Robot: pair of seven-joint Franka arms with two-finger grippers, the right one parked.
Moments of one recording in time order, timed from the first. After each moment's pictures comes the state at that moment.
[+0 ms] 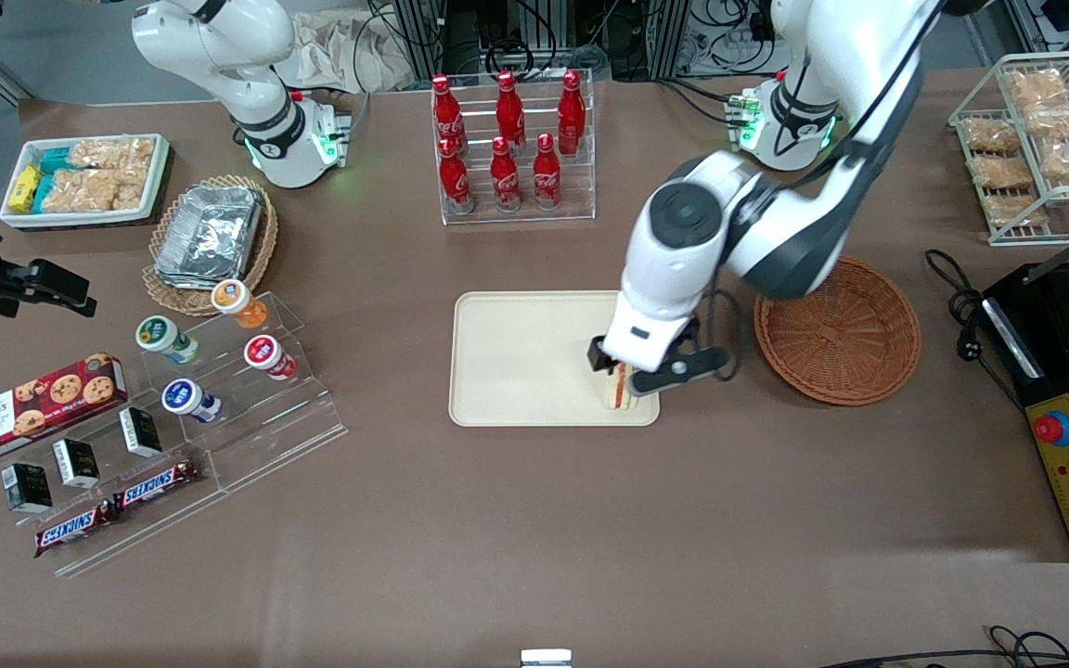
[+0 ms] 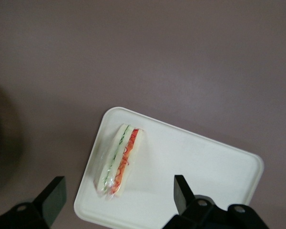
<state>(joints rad) -0.15 0.36 -0.51 -1.59 0.20 2.00 -1.08</state>
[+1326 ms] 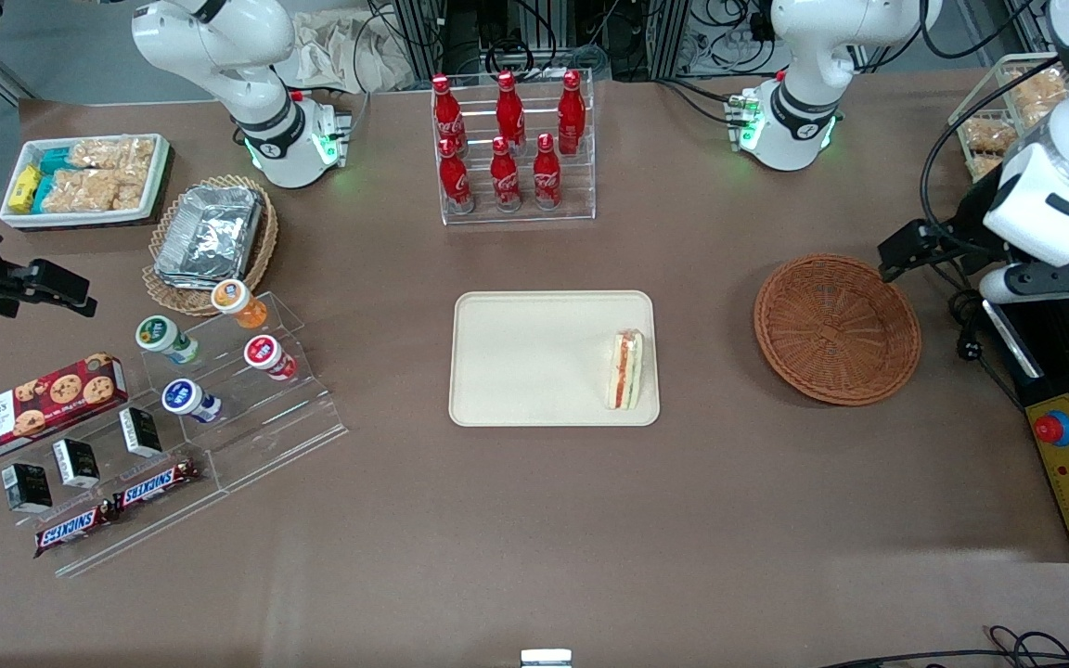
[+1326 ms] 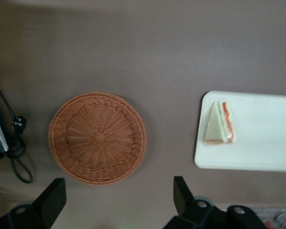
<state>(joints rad) -0.09 -0.03 -0.02 -1.60 -0.05 1.55 -0.12</state>
